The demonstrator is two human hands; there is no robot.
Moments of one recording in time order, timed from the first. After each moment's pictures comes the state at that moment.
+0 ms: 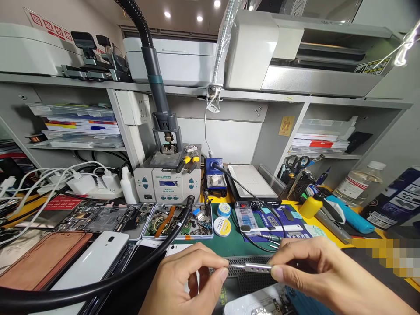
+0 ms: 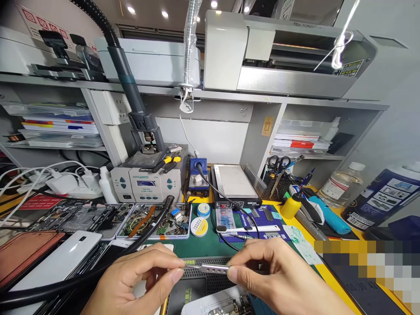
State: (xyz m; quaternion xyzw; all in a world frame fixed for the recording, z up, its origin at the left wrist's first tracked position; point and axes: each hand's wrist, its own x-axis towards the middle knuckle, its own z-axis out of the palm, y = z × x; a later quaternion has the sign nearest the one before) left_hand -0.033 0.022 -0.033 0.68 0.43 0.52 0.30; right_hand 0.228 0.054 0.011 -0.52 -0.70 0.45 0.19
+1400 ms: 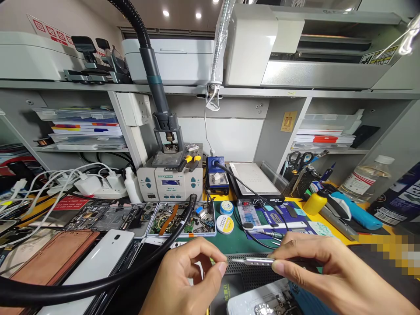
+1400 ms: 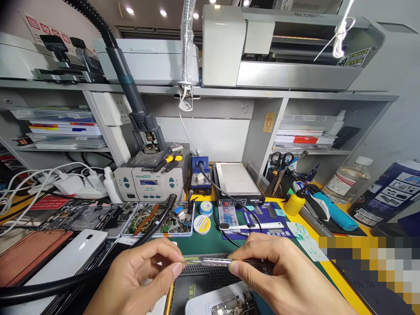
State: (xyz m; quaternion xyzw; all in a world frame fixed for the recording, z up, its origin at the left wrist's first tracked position) left_hand -0.034 0.018 -0.016 0.55 0.51 0.43 0.50; right_hand 0.225 0.051 0.005 -0.50 -0.73 0.40 0.24
